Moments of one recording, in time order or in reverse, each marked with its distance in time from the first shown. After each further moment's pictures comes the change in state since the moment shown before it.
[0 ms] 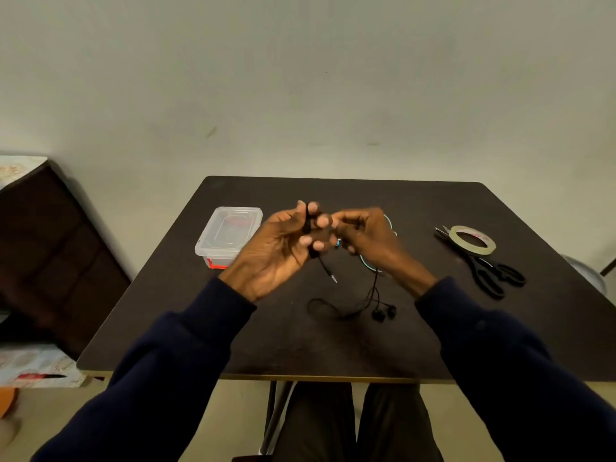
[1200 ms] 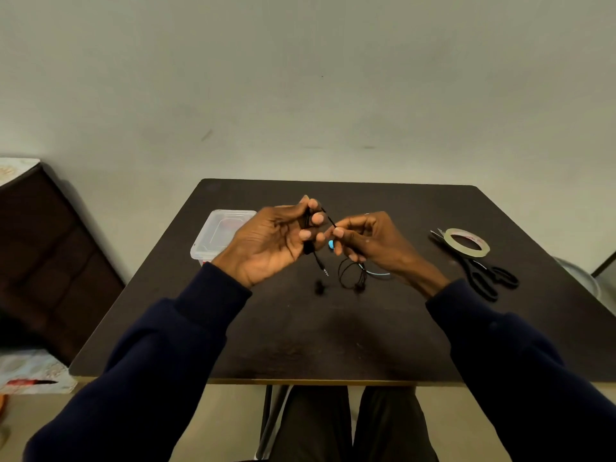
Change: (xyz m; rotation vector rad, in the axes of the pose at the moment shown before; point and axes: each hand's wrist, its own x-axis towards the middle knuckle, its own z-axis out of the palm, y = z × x) left_hand 0.009 0.024 0.002 -0.062 0.027 -0.206; right_hand -0.006 -0.002 -0.021 0.044 -0.163 -0.002
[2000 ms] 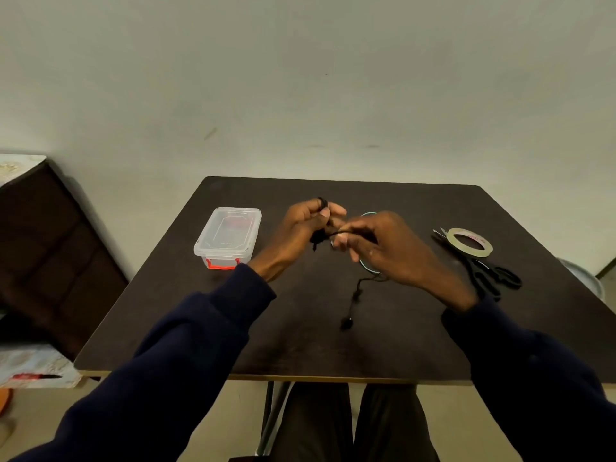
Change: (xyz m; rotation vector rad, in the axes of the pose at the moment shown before) left_hand 0.034 -0.026 -0.016 0.924 0.202 0.380; right_hand -0.020 -0.038 0.001 -0.584 -0.008 -0.185
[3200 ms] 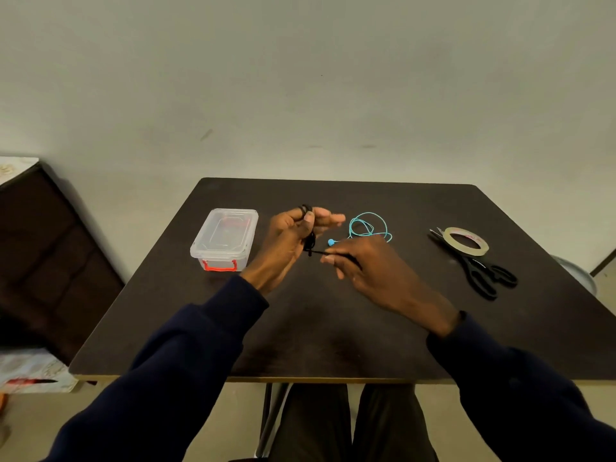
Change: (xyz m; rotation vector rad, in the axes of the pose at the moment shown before) left_hand -0.009 -0.018 -0.003 -0.289 0.039 0.010; right_hand -0.015 -0.007 0.027 -0.123 -0.018 -0.064
